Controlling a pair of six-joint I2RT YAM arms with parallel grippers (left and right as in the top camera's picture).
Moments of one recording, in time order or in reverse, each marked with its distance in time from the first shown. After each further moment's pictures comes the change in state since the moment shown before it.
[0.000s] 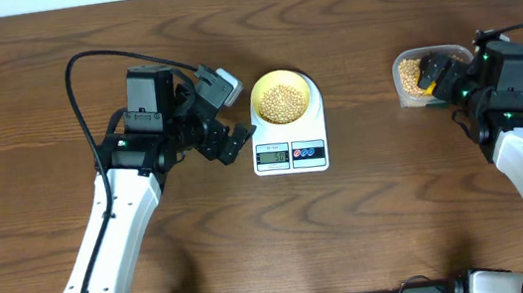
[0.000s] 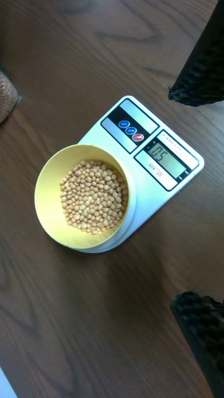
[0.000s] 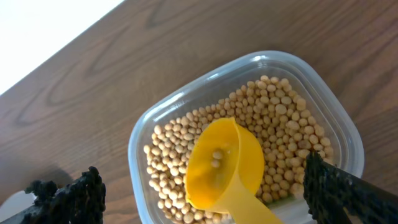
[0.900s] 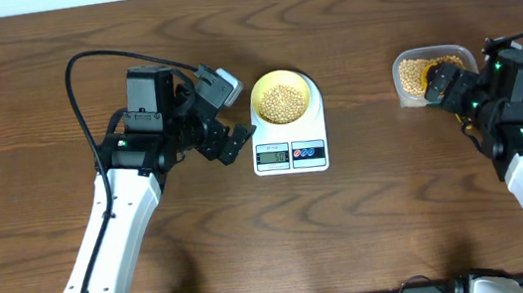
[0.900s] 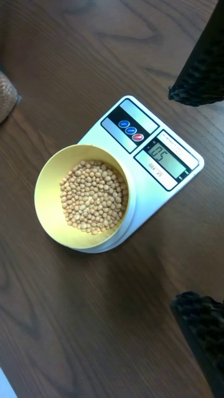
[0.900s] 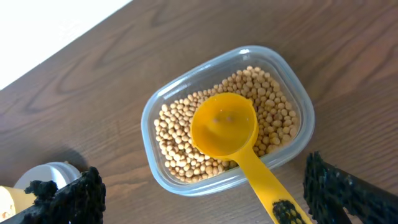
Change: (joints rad) left arm 0.000 0.000 0.000 0.000 0.000 0.000; right arm 0.000 -0.201 0.000 -0.206 0.024 -0.039
